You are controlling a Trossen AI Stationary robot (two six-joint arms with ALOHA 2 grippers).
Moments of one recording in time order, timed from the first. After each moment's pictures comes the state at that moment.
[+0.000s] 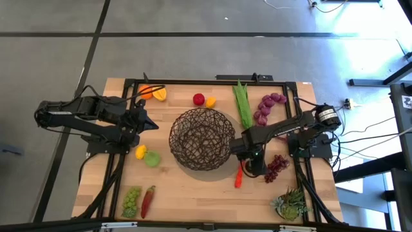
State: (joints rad) left arm -0.07 0.69 0.95 -0.77 -0.08 -0.10; right arm 0.20 1.71 1.14 -1.17 -0.33 0.13
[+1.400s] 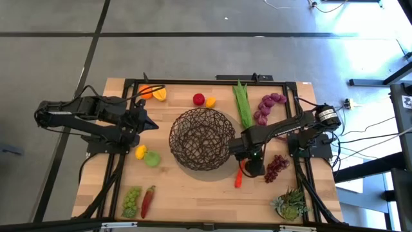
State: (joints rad) left arm -0.07 0.69 0.95 -0.77 -0.09 -0.10; right arm 0.20 1.71 1.18 -1.16 -0.33 0.15
